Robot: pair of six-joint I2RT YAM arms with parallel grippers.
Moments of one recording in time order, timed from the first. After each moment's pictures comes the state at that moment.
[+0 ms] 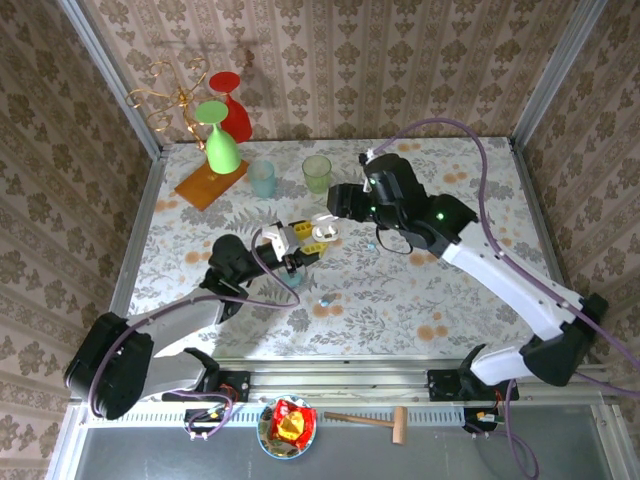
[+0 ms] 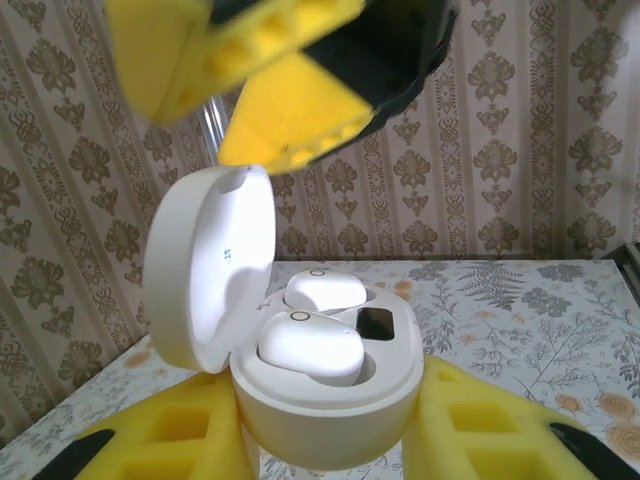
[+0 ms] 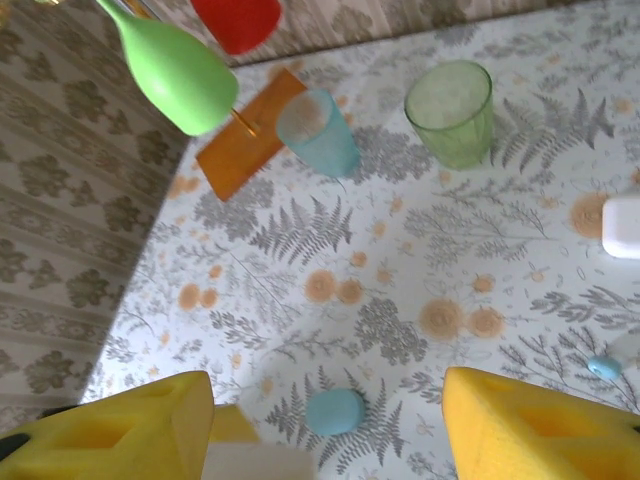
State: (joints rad) left arm -0.63 1.19 0.45 0.89 0.65 0.12; right arm 0.73 1.41 1.51 -0.69 0.12 0.63
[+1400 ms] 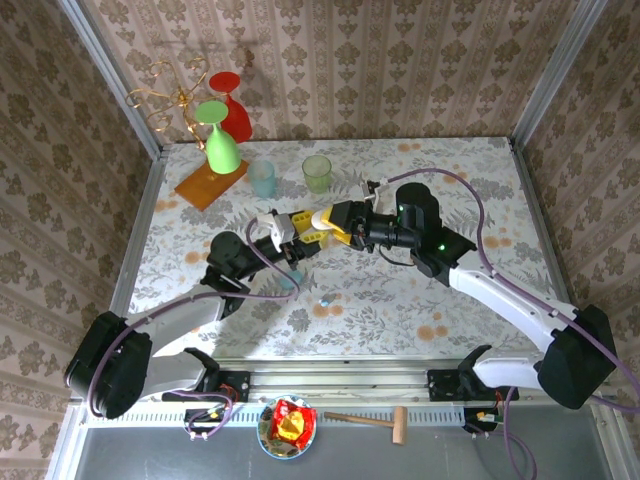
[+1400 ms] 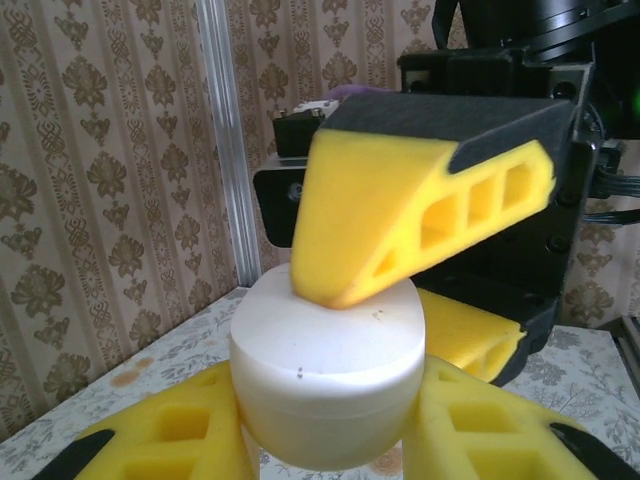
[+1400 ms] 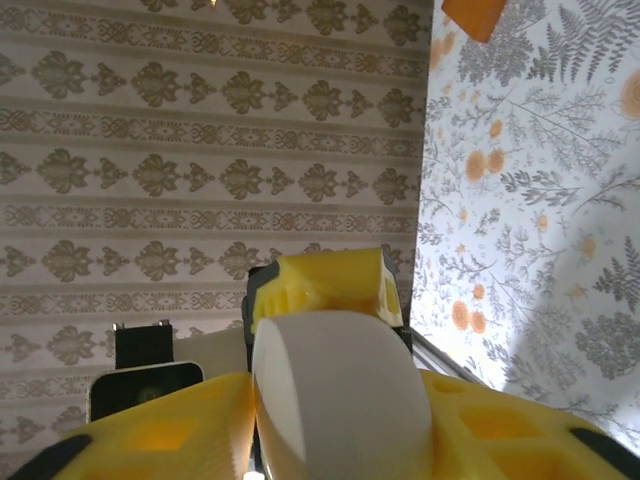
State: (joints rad) left arm -0.64 1.20 0.50 0.94 0.60 -0.04; right arm 0.60 1.26 0.97 0.07 -0.56 1.29
